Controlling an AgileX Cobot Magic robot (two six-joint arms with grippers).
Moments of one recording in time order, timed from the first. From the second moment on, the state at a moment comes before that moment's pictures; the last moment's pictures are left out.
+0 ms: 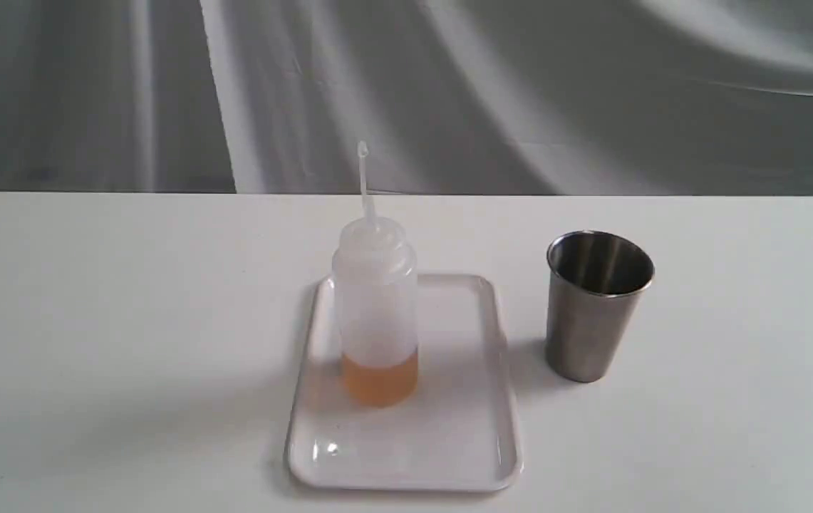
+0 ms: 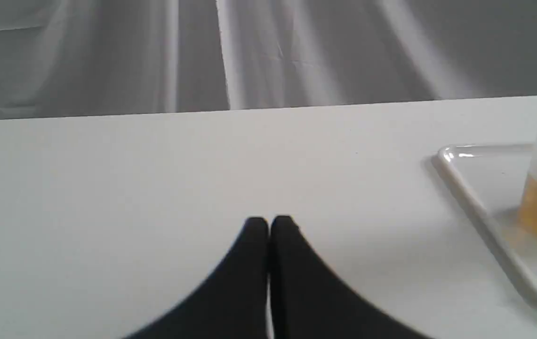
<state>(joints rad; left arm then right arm) -0.01 0.00 0.00 -0.02 0.27 0.04 0.06 0.24 0.00 -0.40 0.06 0.41</state>
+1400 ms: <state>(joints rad) -0.01 0.00 0.00 -0.02 0.27 0.04 -0.23 0.01 0.00 -0.14 0.28 0.08</state>
